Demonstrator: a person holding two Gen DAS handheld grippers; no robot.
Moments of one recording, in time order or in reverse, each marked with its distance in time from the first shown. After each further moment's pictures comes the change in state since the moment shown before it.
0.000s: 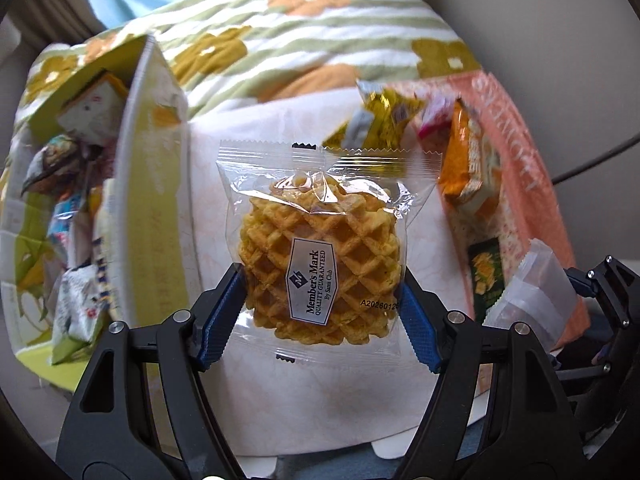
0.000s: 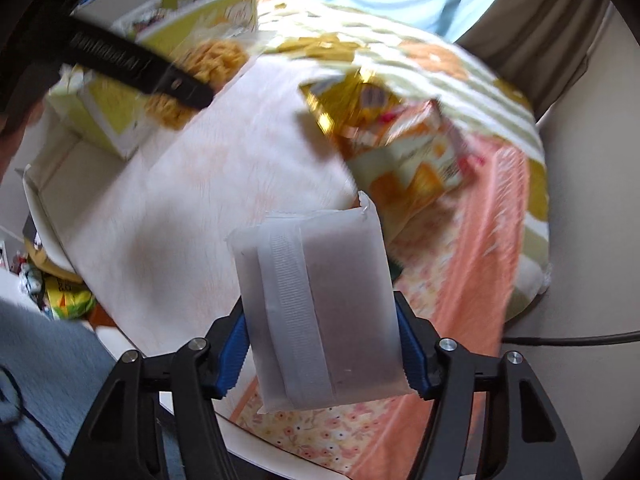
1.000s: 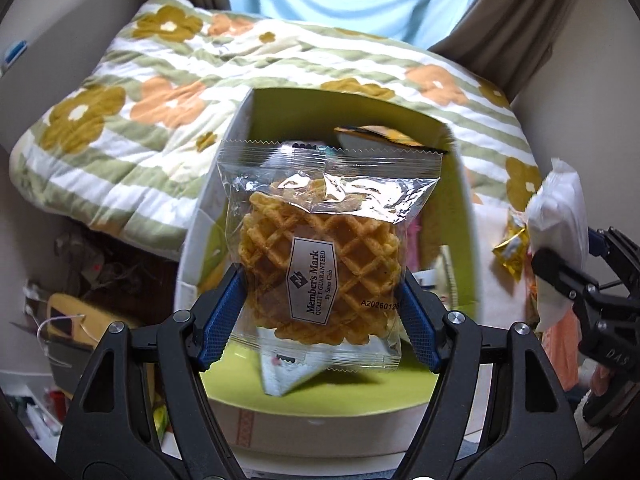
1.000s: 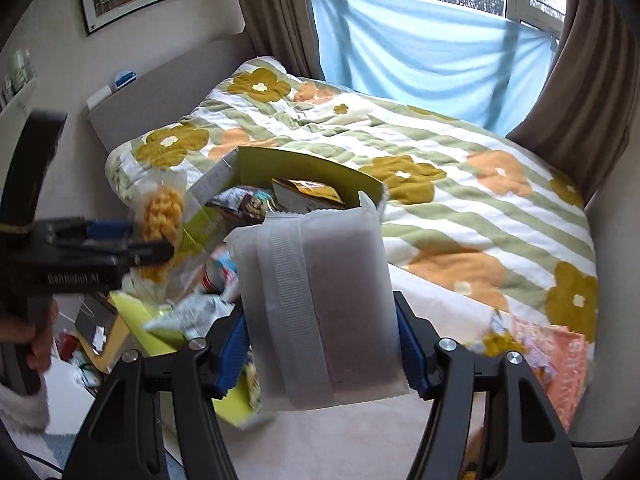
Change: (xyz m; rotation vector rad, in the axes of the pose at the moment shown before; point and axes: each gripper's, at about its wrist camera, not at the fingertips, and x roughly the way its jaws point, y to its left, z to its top) left arm -0.078 0.274 -0.020 -0.343 -0.148 0.036; right arm -0.041 0.134 0.241 0.026 -0.244 0.168
